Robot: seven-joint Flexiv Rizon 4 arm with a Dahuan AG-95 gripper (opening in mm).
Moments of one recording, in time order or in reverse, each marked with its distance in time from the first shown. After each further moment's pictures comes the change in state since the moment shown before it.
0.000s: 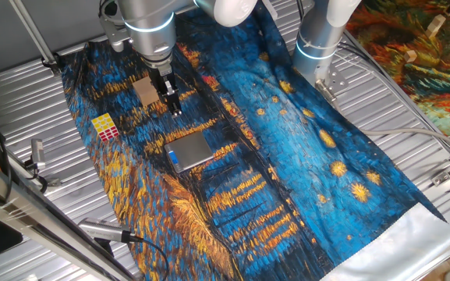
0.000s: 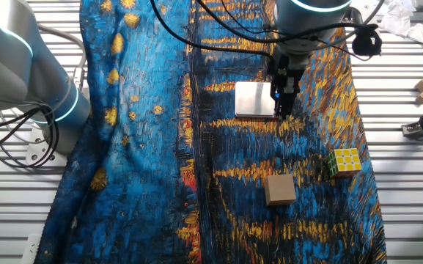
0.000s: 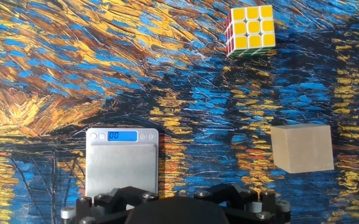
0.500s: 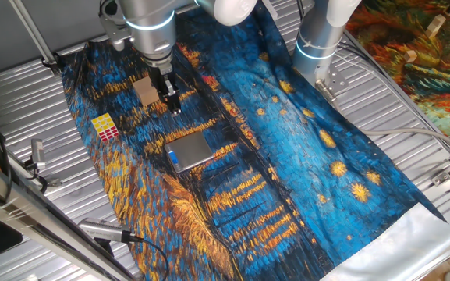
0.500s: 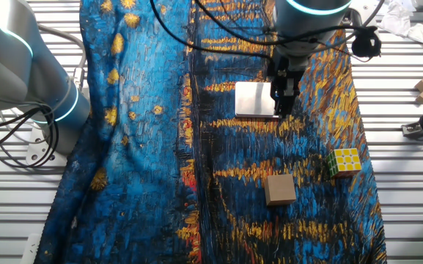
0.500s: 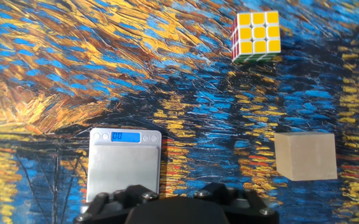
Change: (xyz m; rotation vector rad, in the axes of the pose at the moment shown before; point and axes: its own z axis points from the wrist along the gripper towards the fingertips) arm 0.001 -0.001 0.000 -0.027 -0.033 -0.046
